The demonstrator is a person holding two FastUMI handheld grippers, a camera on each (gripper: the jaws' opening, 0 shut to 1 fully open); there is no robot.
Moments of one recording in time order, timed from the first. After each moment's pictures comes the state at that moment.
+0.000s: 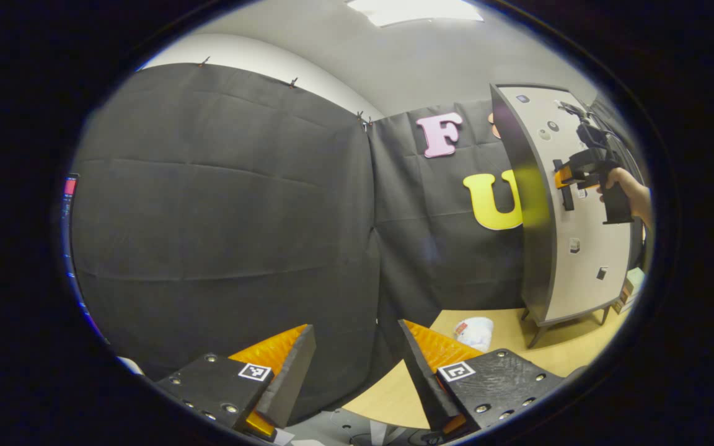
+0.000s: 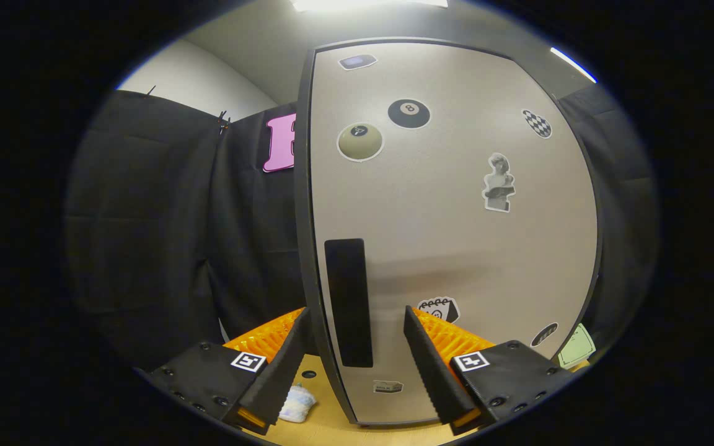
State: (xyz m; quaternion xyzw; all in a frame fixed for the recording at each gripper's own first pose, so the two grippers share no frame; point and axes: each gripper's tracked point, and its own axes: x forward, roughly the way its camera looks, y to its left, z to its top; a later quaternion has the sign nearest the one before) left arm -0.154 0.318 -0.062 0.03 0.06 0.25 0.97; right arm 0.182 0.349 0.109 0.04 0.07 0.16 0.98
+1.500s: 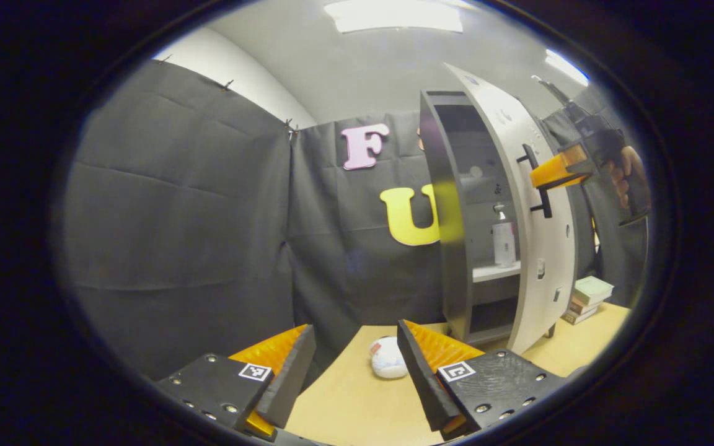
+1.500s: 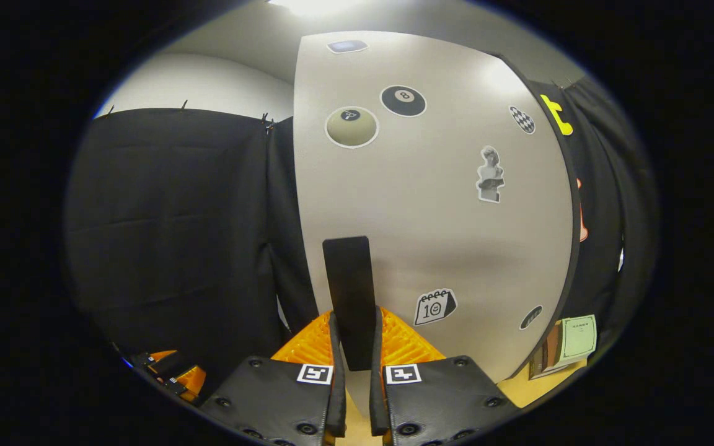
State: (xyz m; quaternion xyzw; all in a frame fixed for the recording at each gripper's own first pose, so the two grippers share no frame) left arm -0.032 0.161 -0.049 0.02 0.03 0.07 1.00; right arm 0.121 0.317 0.115 0.06 0.11 0.31 0.94
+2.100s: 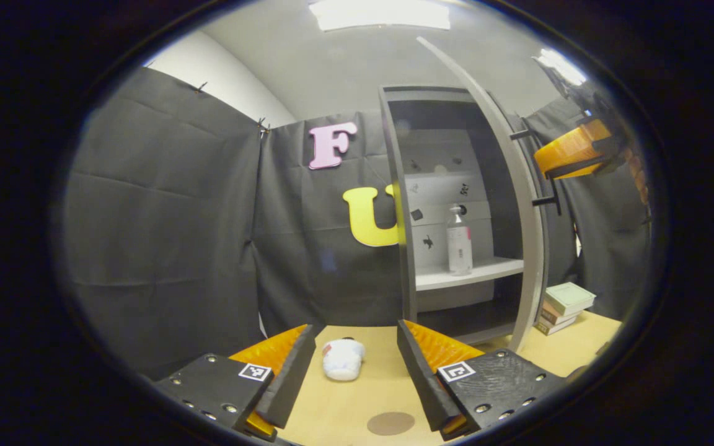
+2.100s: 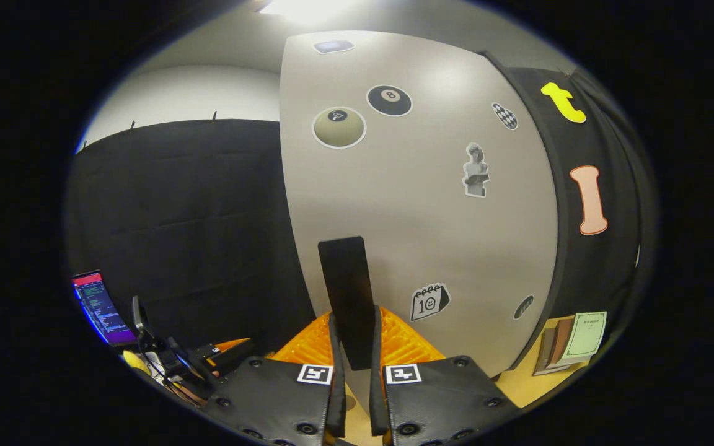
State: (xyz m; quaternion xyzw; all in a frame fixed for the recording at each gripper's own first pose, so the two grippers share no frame) left arm -0.006 0.039 -0.036 0.02 0.03 0.03 1.00; right arm 0.118 0.298 0.114 0.07 0.12 0.39 0.91
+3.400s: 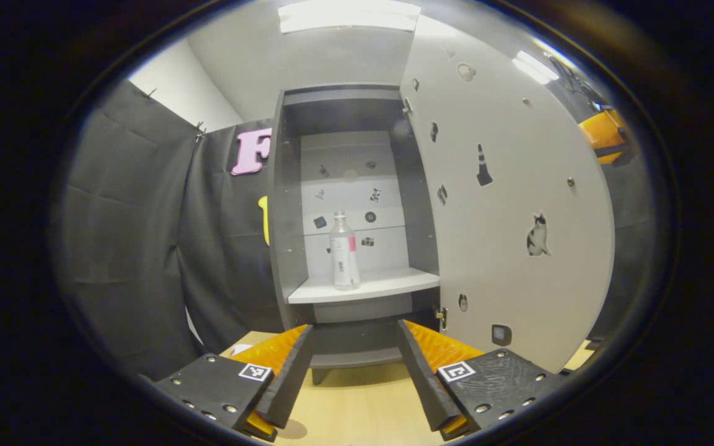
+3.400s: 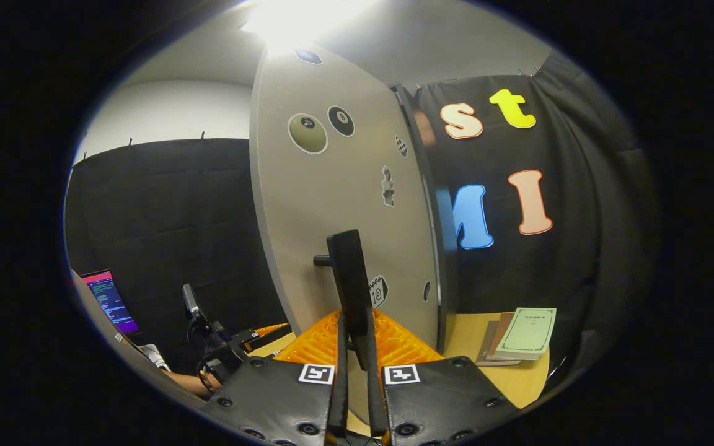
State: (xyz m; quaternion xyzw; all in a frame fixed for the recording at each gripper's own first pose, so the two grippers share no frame) left arm 0.022 -0.196 -0.028 0.01 0.02 -0.09 1.00; right arm 0.106 0.183 0.114 0.09 0.11 0.34 0.93
